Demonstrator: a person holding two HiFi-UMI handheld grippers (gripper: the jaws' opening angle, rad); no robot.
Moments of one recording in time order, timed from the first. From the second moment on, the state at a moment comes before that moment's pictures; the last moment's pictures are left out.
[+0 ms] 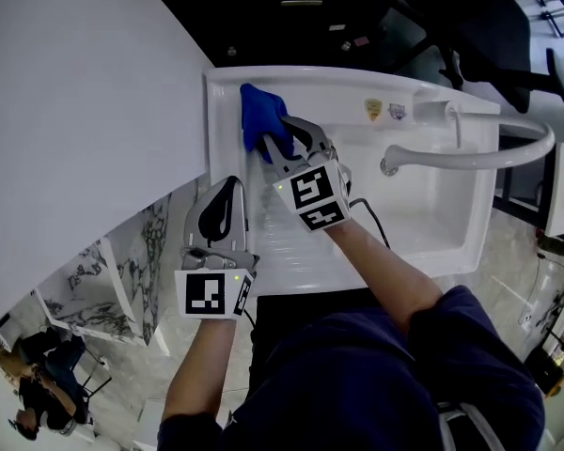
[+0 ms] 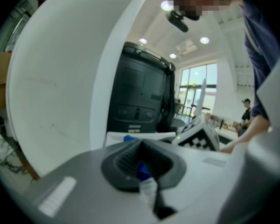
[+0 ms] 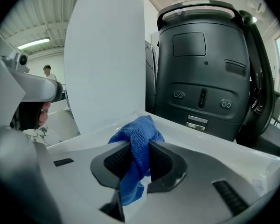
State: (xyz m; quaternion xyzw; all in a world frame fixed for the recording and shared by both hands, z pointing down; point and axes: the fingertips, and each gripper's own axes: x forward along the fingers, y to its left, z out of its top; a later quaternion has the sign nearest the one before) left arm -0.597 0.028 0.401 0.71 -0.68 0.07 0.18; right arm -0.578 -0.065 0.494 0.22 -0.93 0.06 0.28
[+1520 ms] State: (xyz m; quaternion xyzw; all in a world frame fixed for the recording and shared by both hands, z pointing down) left arm -0.311 0.094 0.272 0.73 -0.68 0.06 0.07; right arm -0.254 0.047 0.308 0.21 -0.97 0.04 0.14
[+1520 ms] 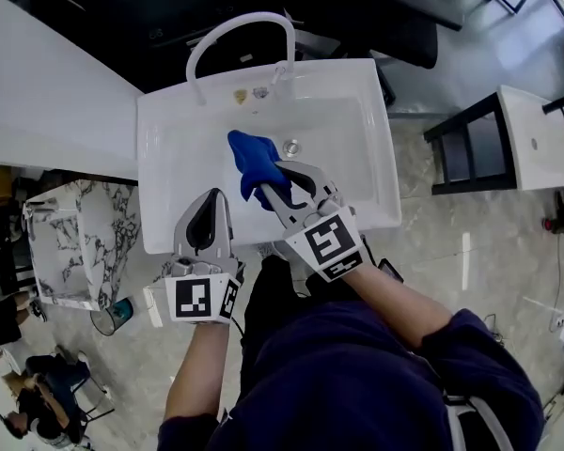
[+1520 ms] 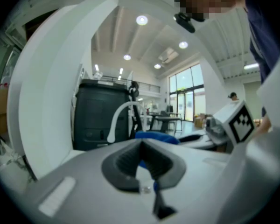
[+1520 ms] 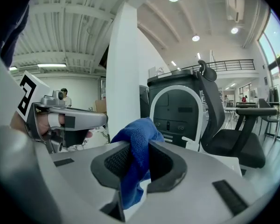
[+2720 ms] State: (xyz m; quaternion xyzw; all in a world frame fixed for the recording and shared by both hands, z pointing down) left arm -0.138 0.109 0.246 0.89 -0.44 0.05 0.04; right arm -0.052 0.105 0.266 0.49 -0.86 0.06 0.11
